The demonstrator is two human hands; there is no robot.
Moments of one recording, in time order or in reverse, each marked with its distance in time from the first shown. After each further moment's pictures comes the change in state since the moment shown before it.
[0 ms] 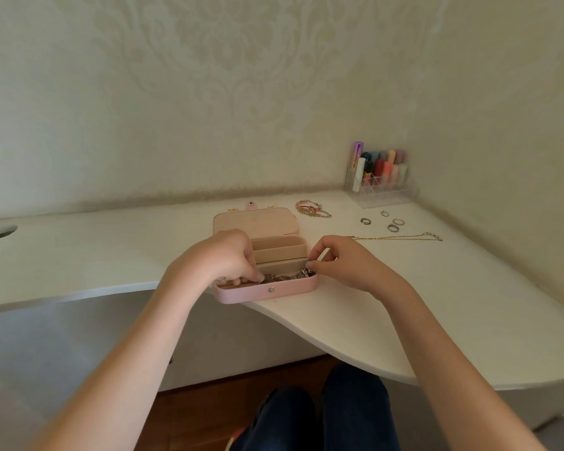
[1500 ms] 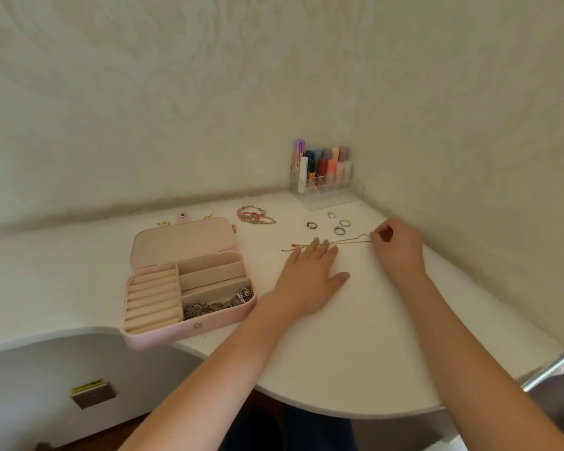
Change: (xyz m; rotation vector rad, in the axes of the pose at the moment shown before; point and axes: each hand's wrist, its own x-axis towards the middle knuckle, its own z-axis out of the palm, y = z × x) left_hand 0.106 0.133 0.135 0.178 0.152 0.606; right_hand 0.033 0.161 -0.095 -0.063 0.770 0.226
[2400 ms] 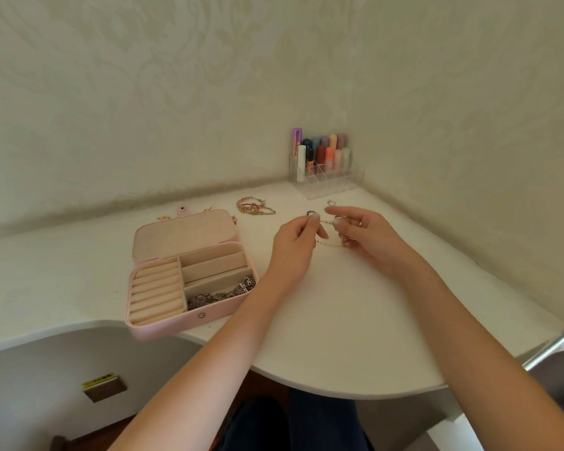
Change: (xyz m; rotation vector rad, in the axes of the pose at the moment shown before) left_hand -0.005 0.002 -0.023 -0.973 0.471 -0.183; right_hand -0.029 -0.043 -0.003 0.717 -0.585 0.038
